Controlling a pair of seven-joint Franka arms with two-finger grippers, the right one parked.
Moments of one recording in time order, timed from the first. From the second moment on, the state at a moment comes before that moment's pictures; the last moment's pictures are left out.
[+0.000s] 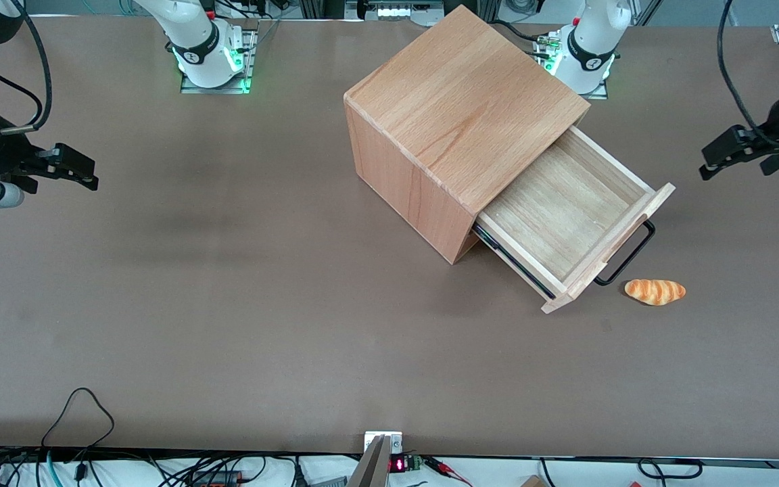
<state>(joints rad) -0.02 -0.04 0.00 -1.63 0.00 1.65 -0.11</state>
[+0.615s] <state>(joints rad) -0.03 -0.03 0.00 -1.63 0.00 1.63 -0.11</state>
